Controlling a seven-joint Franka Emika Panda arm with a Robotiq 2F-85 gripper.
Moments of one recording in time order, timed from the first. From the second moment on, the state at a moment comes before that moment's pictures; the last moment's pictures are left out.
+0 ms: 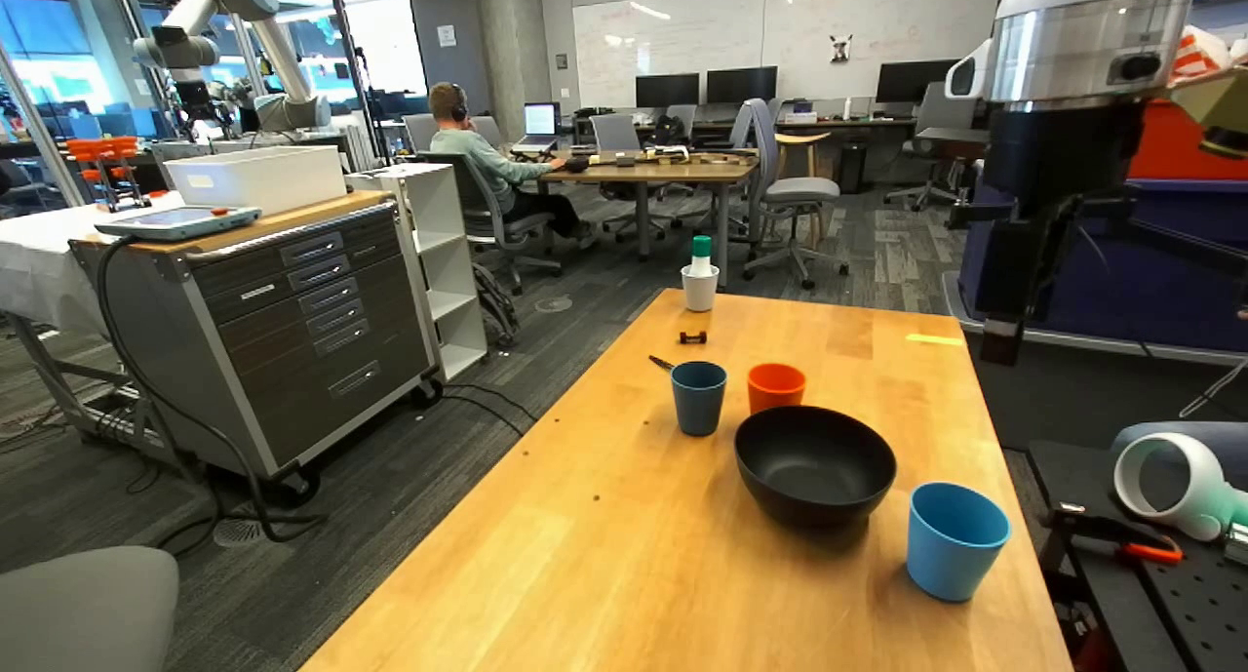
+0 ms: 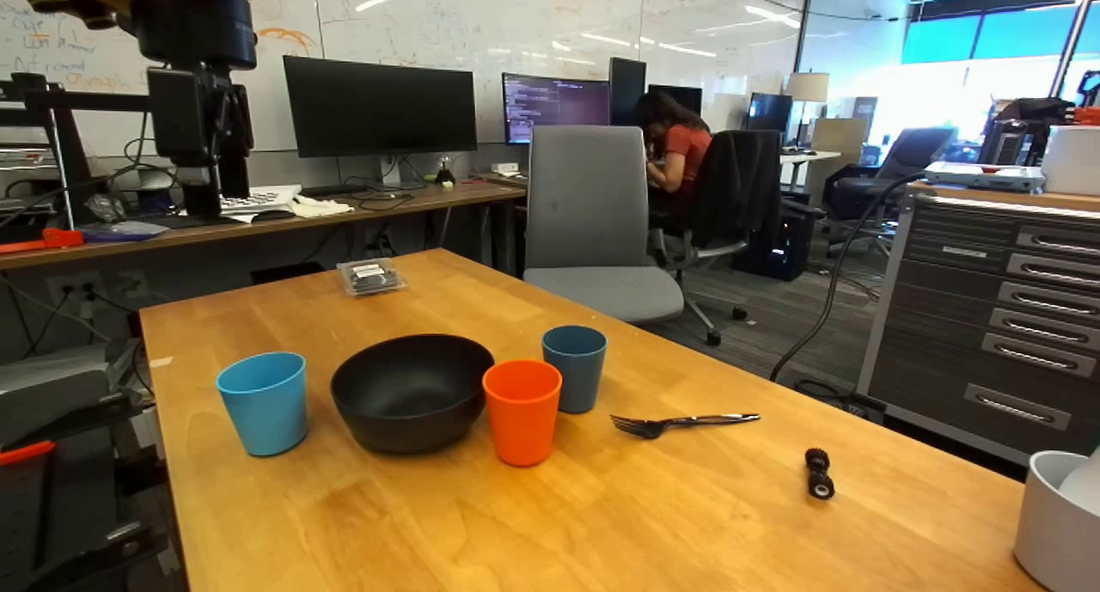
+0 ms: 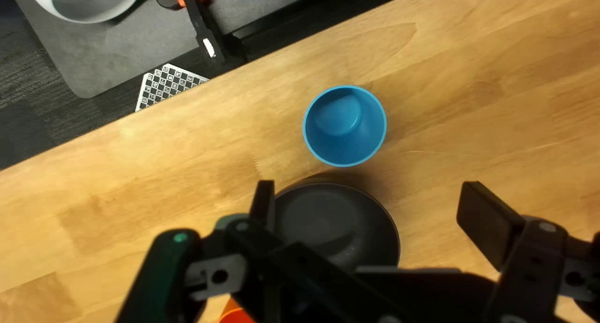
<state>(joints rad) -0.09 -0.58 0.10 -2.76 0.04 2.12 0.33</state>
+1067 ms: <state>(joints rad) -0.10 -0.33 0.07 -2.76 0.03 2.28 0.33</state>
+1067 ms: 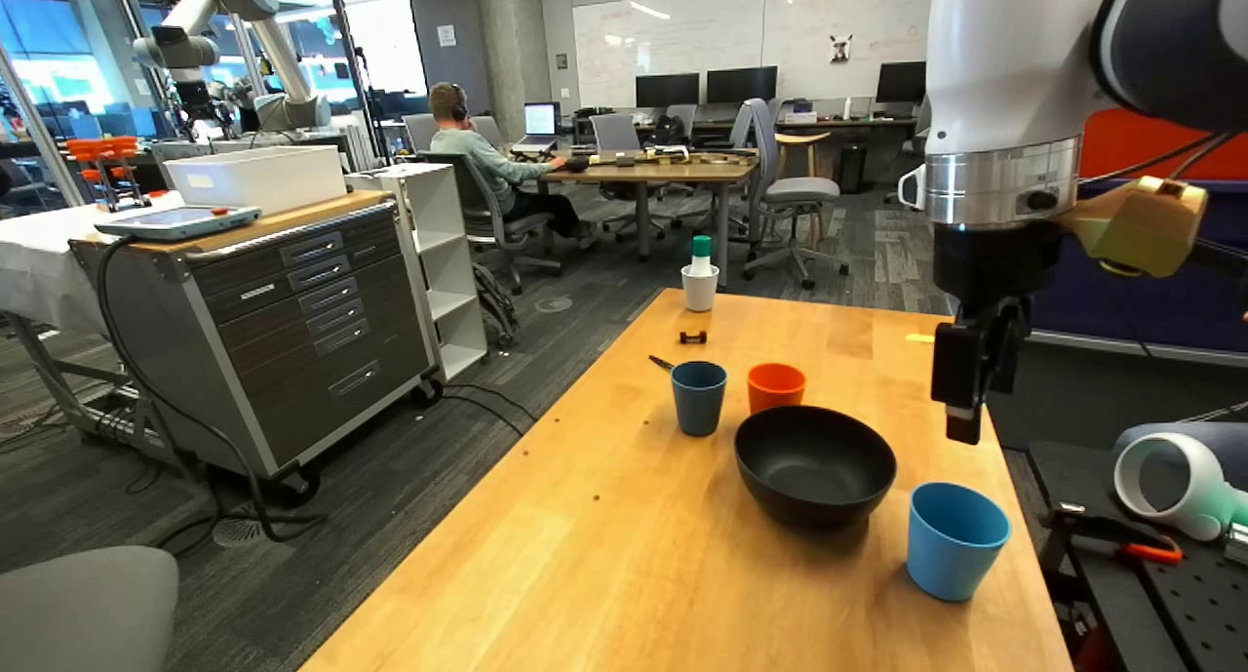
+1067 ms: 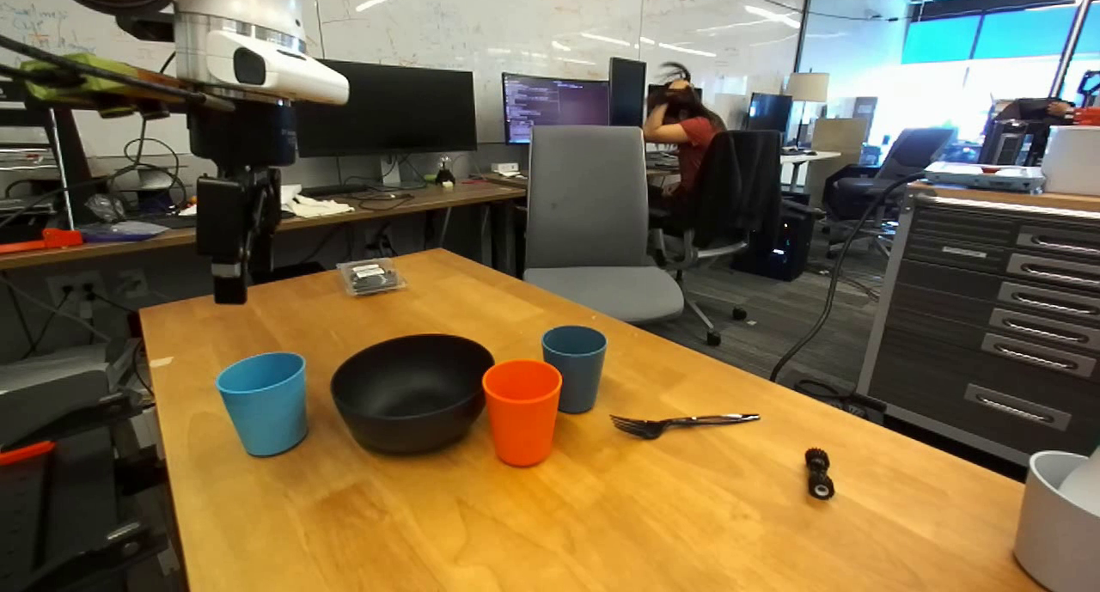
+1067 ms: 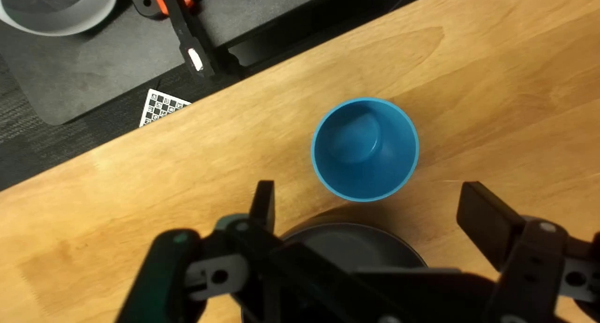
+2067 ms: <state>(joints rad) -0.13 -0.09 0.02 -2.76 -0.07 2.44 0.39</state>
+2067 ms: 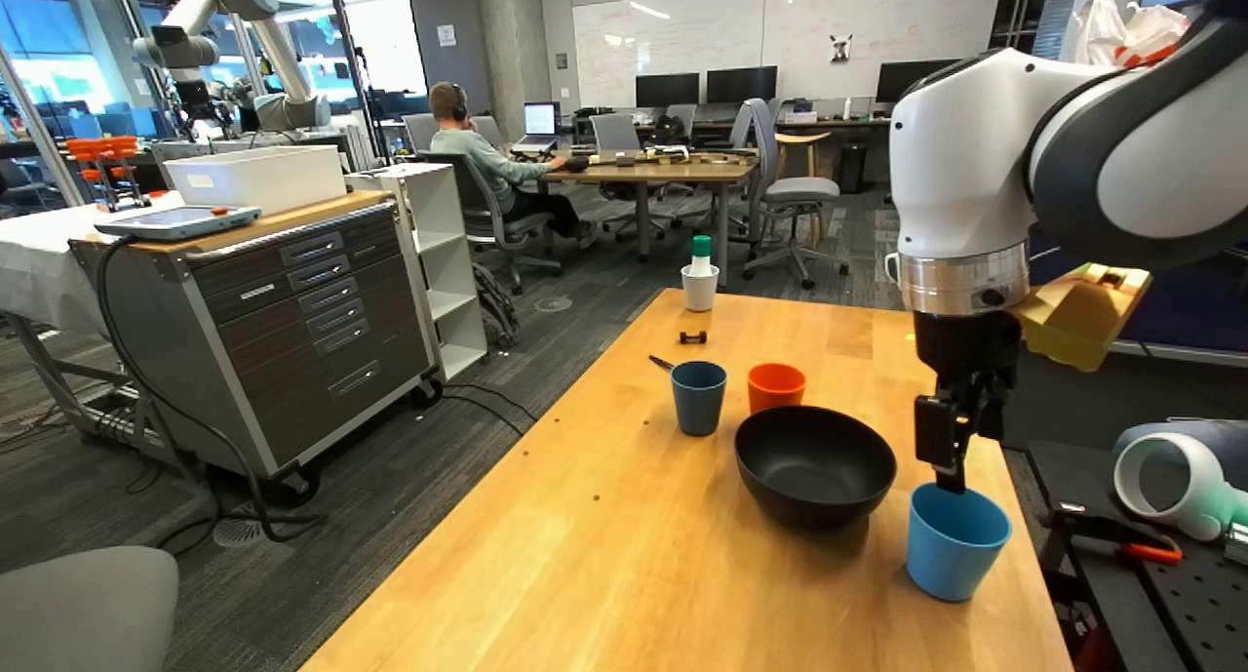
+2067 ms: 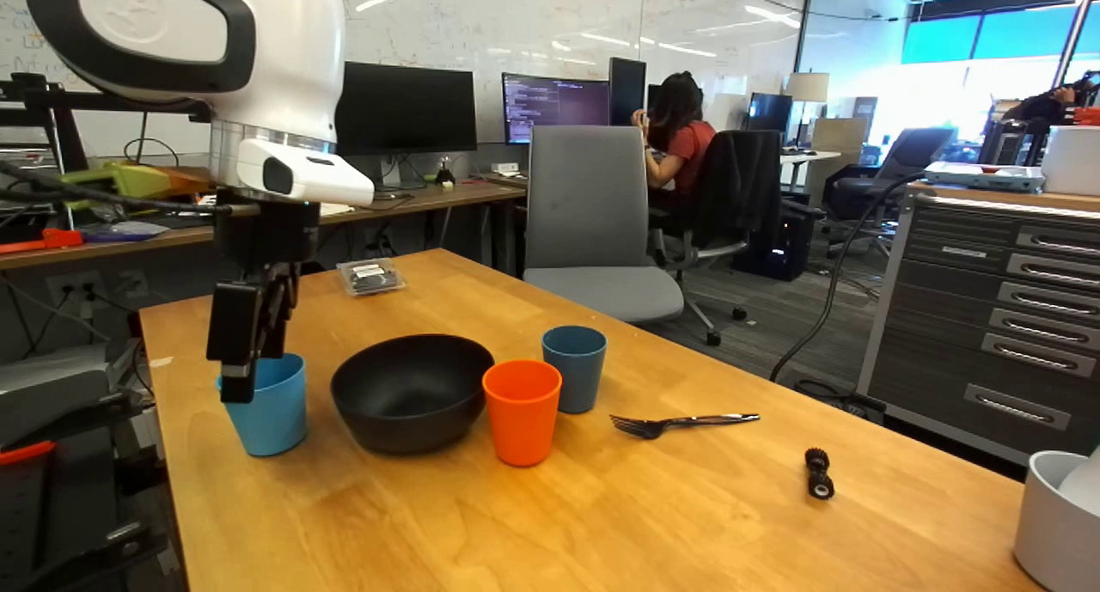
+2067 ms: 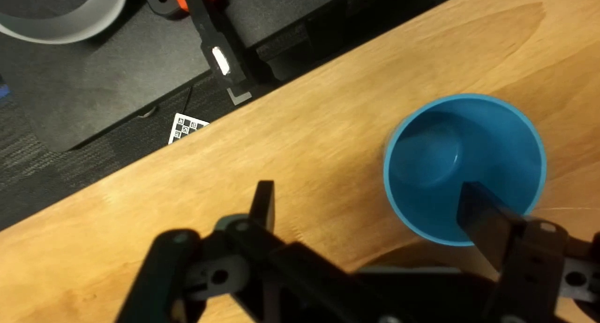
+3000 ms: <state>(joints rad) -0.05 -0.01 0.02 -2.76 -0.07 2.48 0.40</state>
